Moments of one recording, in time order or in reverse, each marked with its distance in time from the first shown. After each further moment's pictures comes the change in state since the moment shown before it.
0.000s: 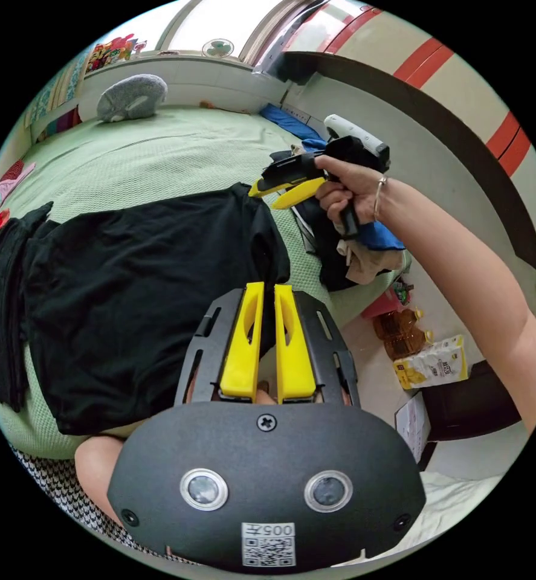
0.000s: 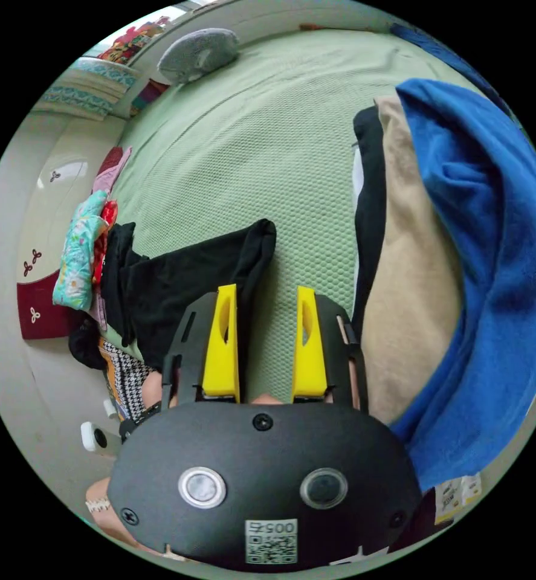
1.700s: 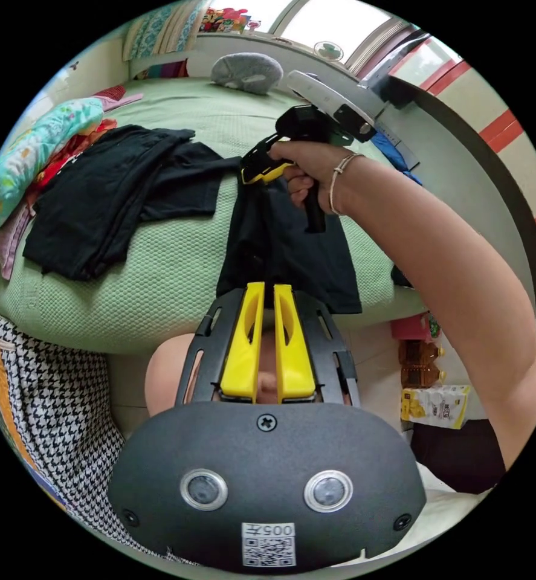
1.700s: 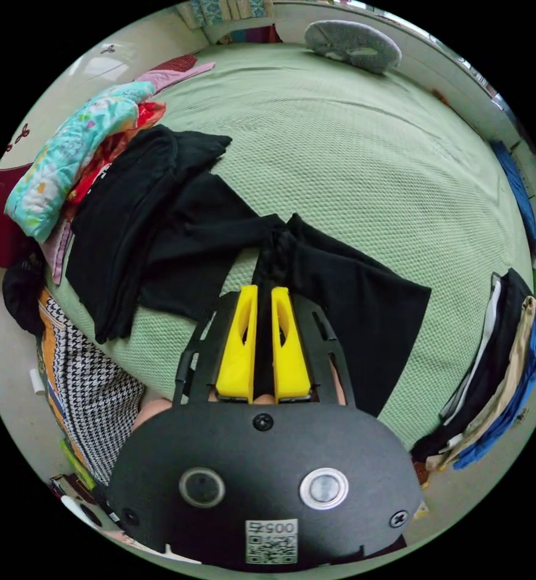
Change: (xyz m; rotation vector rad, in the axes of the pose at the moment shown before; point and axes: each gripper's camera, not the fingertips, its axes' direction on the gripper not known) left arm -0.211 0.092 -0.157 -0.044 -0.181 -0.319; right arm -0.370 -0.046 0.190 -0.011 0.329 -0.352
